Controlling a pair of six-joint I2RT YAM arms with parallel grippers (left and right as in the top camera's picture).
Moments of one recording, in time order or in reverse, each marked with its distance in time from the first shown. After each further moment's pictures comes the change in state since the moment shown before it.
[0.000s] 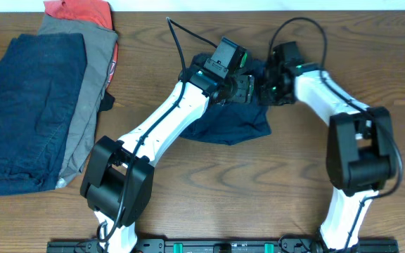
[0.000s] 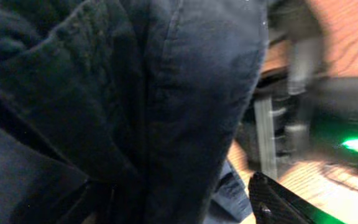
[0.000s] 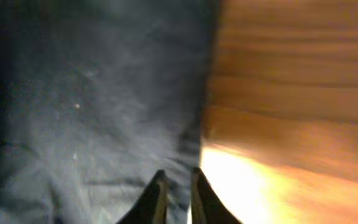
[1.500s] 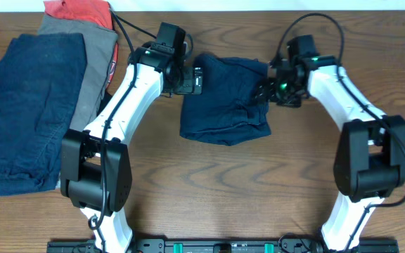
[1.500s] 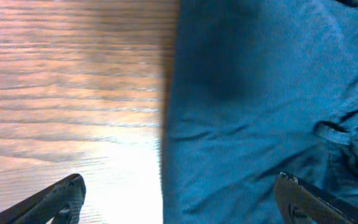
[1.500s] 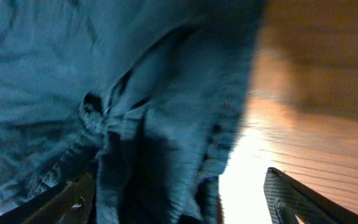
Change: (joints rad) left arm 0.293 -0.001 0.000 -0.234 -0.067 0.172; right arm -0.007 -0.023 0.041 -0.167 -0.170 -0.049
